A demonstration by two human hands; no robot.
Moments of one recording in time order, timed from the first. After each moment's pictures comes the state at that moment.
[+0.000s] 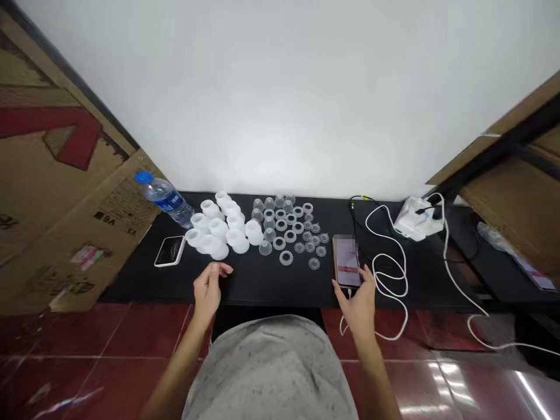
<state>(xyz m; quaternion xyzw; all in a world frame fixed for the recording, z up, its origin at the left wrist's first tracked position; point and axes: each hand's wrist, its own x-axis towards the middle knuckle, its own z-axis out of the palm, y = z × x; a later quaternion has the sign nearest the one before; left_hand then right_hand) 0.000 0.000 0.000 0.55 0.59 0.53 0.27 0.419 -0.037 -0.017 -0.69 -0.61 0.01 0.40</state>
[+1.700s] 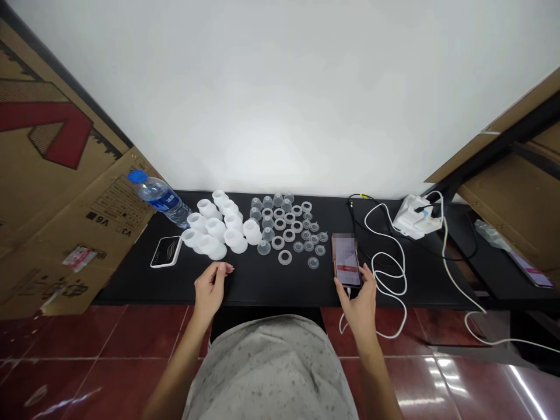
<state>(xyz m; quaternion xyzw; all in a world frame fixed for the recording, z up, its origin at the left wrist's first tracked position) -0.002 0.000 -0.006 0.59 0.61 0.47 0.23 0.413 -0.042 -0.006 -0.69 -0.57 0.06 0.45</state>
